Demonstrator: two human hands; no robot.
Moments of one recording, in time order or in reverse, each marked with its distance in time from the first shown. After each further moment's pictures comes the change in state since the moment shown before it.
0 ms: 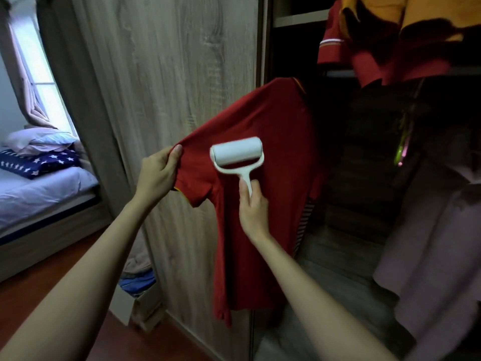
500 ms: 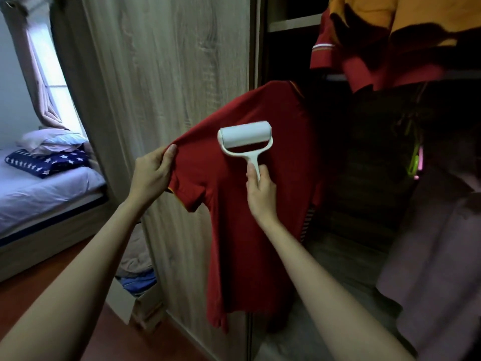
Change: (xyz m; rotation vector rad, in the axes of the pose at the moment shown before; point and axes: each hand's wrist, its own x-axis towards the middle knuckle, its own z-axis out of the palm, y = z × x) left_hand 0.002 0.020 -0.001 0.085 0.054 0.002; right_hand 0.045 -0.008 -0.030 0.063 0.007 -0.005
